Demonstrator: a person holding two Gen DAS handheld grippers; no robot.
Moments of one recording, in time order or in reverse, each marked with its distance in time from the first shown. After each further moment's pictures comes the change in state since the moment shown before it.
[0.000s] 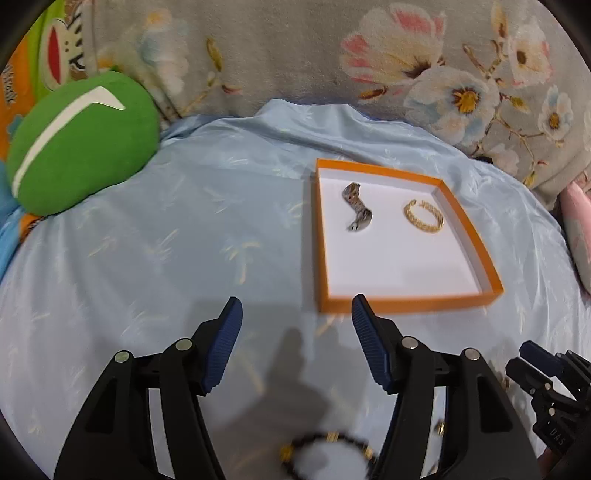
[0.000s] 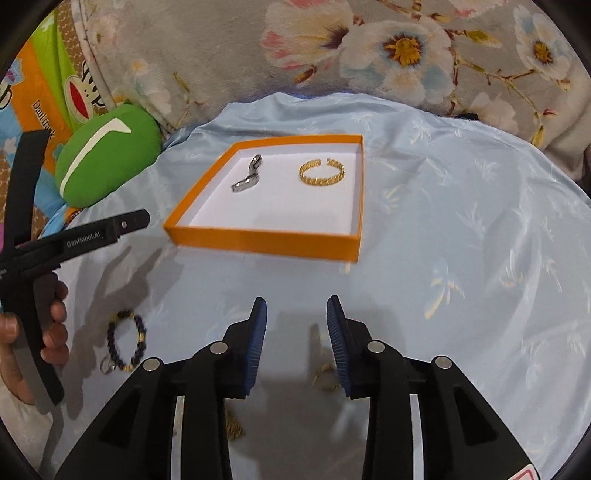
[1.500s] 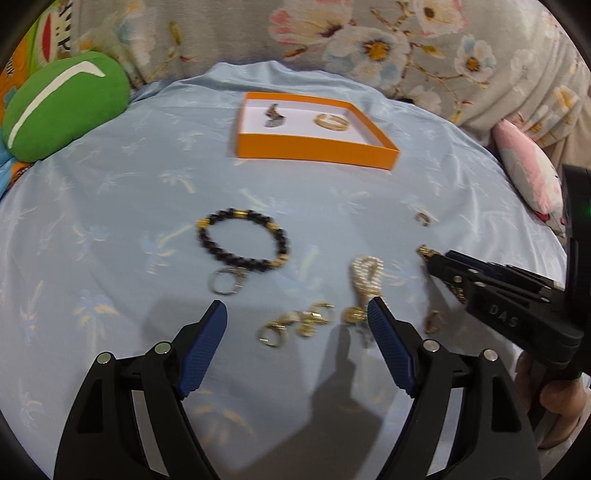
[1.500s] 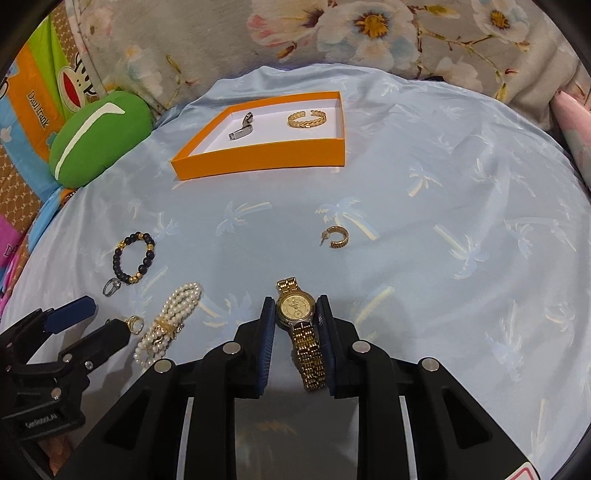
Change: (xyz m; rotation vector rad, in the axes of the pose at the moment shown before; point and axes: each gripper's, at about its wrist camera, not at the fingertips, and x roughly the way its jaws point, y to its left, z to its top) left arm -0.069 -0.045 -0.136 0.088 0.061 -0.190; right arm -0.023 0.012 -0.067 0.082 0.025 -0.065
